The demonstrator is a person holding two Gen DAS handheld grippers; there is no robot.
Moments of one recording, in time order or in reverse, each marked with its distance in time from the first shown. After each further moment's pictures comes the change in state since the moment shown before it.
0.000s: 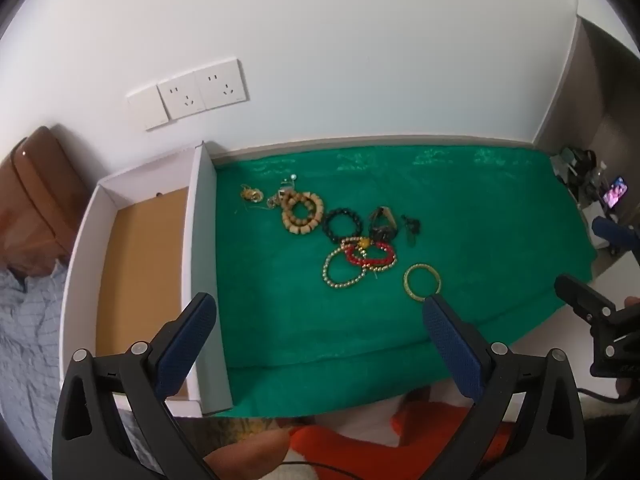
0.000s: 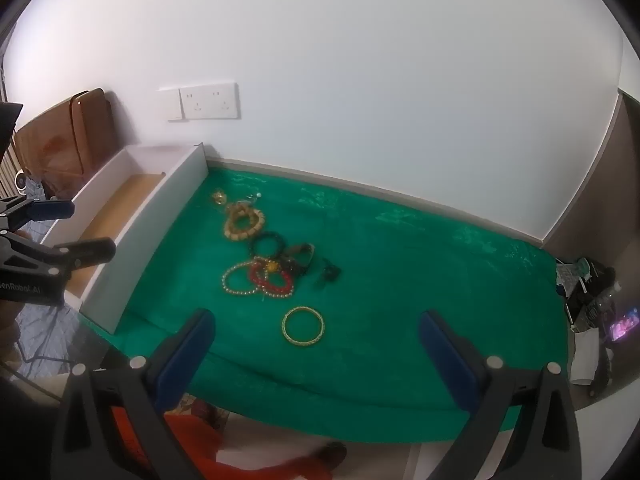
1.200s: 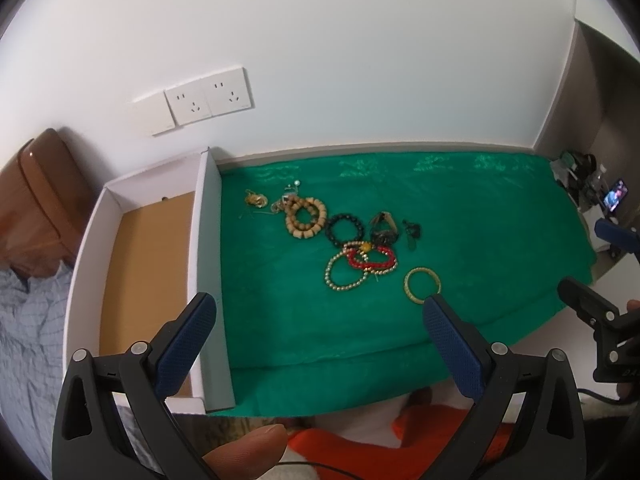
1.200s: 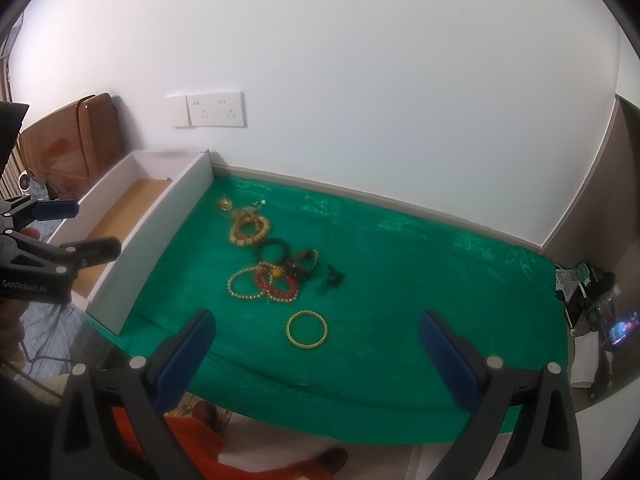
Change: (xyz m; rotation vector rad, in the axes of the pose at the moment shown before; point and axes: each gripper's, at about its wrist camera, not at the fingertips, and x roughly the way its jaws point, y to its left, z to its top) left arm -0.013 -0.001 0.001 -0.016 -0.030 -0.003; right arm -0.012 0.003 -0.010 -0.006 -0.043 0.003
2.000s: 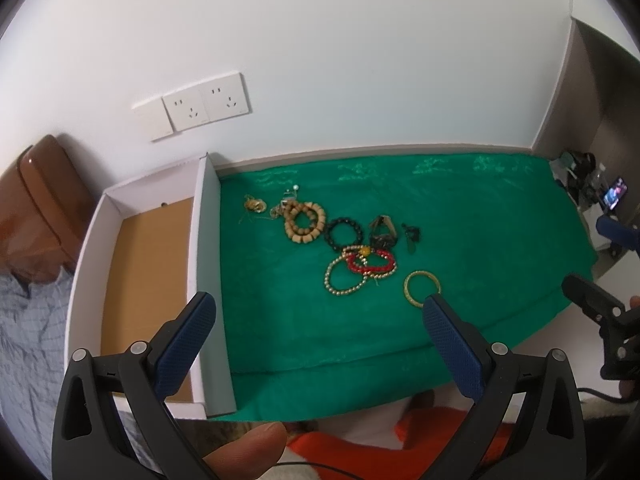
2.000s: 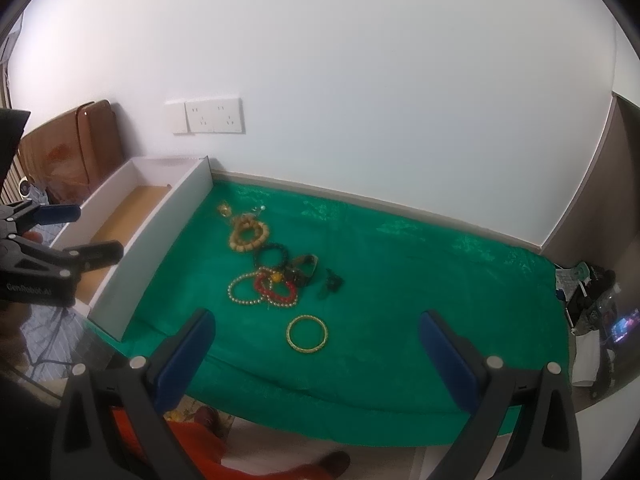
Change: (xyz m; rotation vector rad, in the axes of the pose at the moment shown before) left arm -0.001 -0.002 0.002 0.017 -0.014 0.005; right arm -0.003 -0.004 0.001 0.017 -0.025 0.014
